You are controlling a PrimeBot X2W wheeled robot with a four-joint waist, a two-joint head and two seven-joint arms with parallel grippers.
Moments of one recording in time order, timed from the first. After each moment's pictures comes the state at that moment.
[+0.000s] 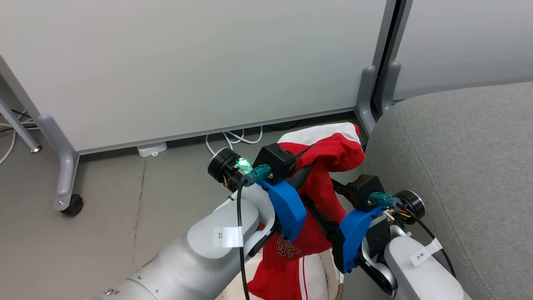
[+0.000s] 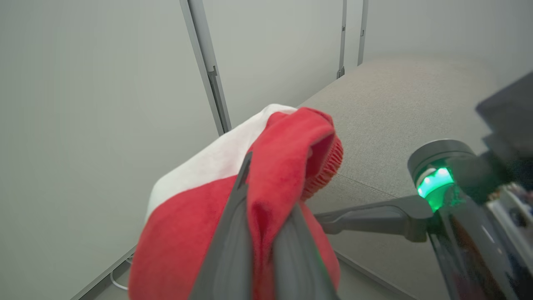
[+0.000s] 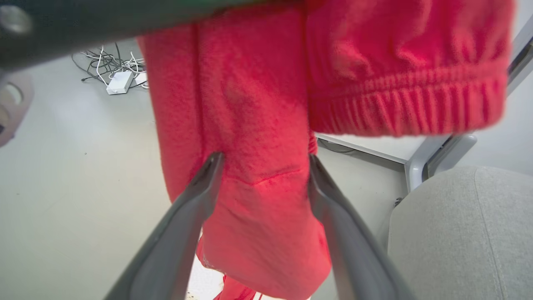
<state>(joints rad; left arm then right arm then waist) -0.85 0.05 -1.20 0.78 -0.83 -0.06 -0.26 -0.43 -0.12 0.46 0.48 0.22 0.13 0.07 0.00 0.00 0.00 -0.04</state>
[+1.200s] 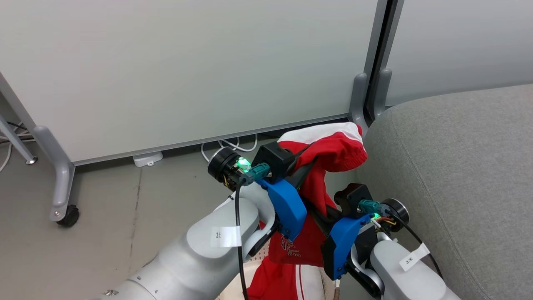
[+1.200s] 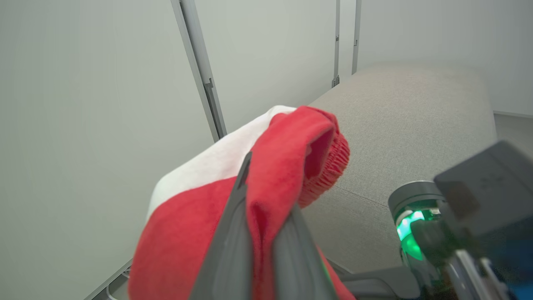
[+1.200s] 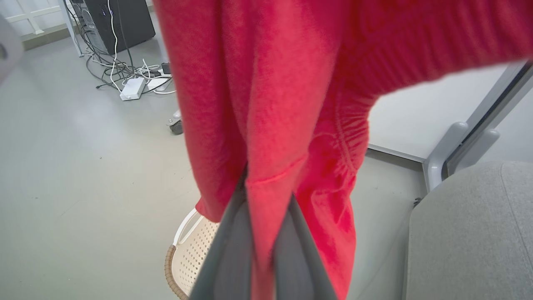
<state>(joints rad) -0.84 0.05 -1.19 0.77 -0.83 -0.06 -0.26 -0.51 -0.10 0.60 0.69 0.34 0.13 -0.07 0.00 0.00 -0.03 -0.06</state>
